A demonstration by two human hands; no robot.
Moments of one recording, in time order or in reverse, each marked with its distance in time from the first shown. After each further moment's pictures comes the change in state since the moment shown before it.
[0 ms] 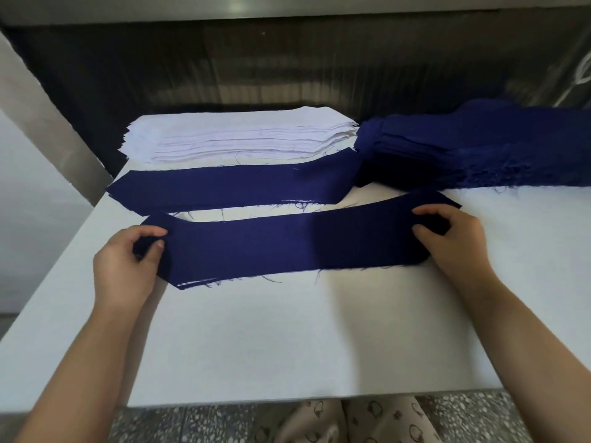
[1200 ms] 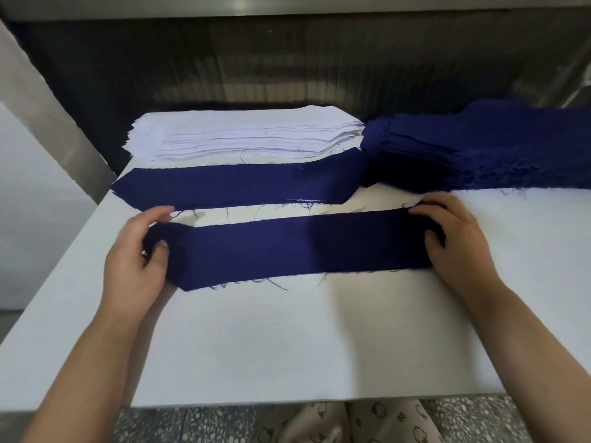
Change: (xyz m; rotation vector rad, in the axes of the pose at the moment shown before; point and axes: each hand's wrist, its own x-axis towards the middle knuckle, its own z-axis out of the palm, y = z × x) left_hand -0.005 0.004 -0.003 -0.124 -0.065 0.215; right_hand -0.002 0.005 0.003 -0.244 -0.004 -0.344
